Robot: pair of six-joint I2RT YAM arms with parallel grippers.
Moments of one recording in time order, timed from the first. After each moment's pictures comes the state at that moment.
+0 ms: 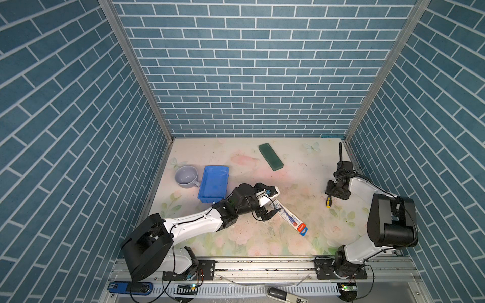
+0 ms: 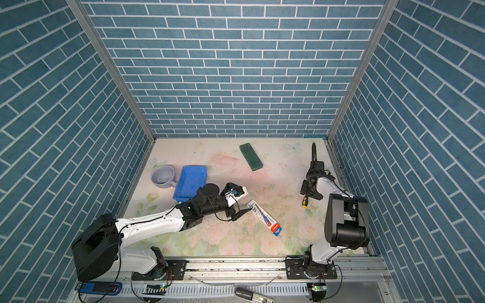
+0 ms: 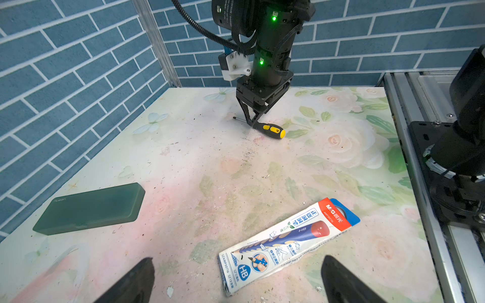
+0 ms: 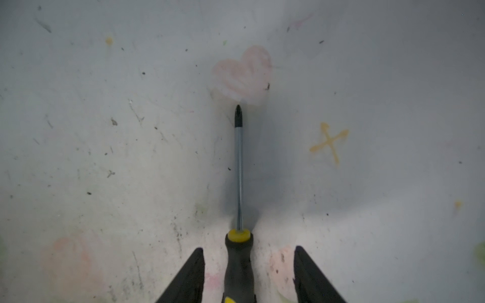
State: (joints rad) left arm -0.90 1.36 0.67 0.33 0.23 0.27; right arm -0.06 1.61 0.92 -0.54 0.04 0.24
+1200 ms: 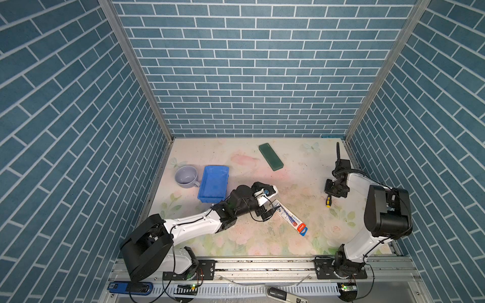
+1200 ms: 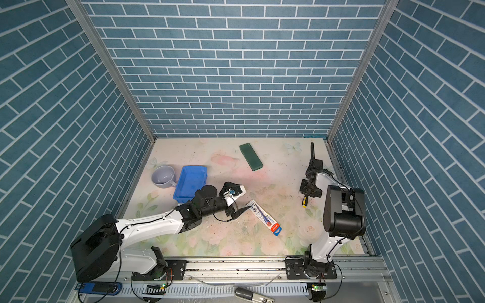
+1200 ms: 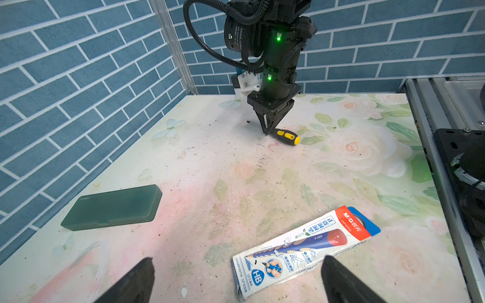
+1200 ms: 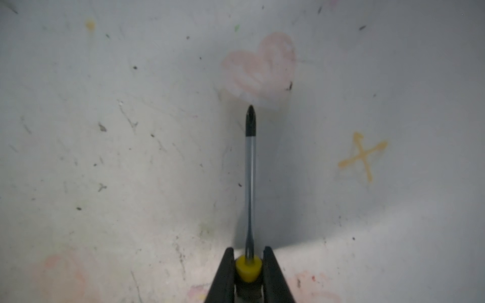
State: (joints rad) left arm -0.90 1.35 0.63 0.41 0.16 0.26; right arm -0.06 1.68 0.99 -0.57 0.00 0.23
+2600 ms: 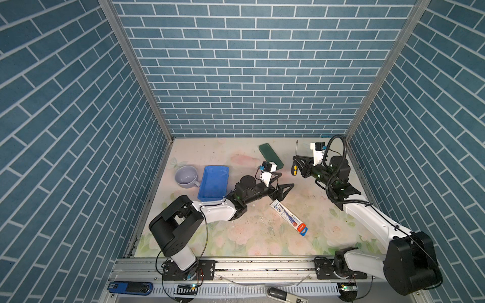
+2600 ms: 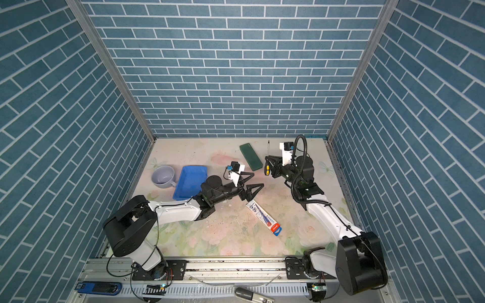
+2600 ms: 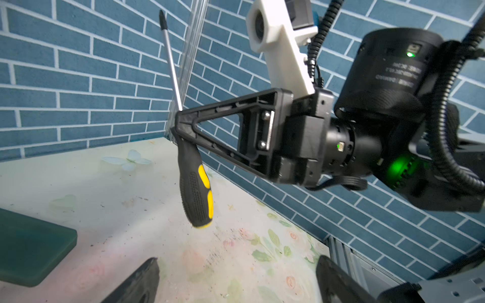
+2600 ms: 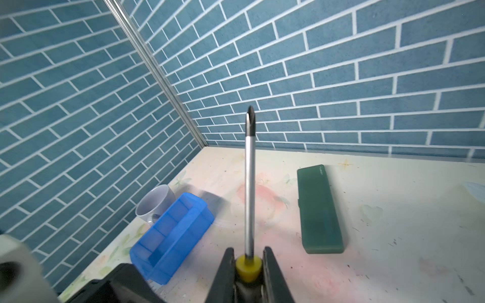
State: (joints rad) left arm -0.84 1.67 0.80 0.90 0.31 -0.42; right arm 0.32 1.23 0.75 0.36 -0.50 0.36
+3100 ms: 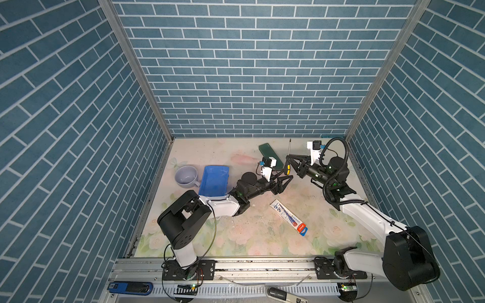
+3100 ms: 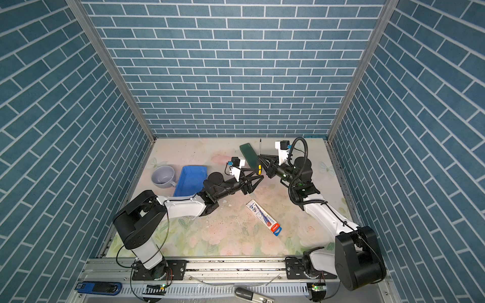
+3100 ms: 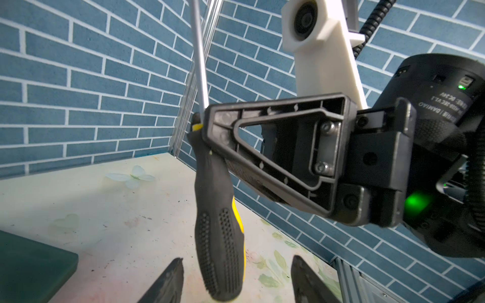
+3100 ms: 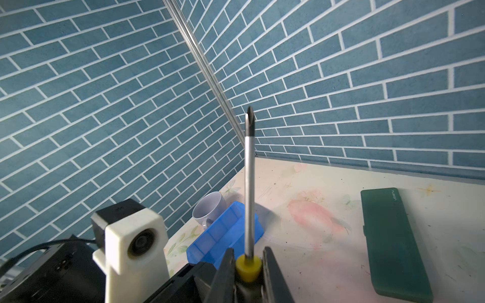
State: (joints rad) left arm -0.82 1.73 0.86 0.97 0.29 -0.44; right arm 0.36 1.27 0.74 0.56 -0.66 0.49
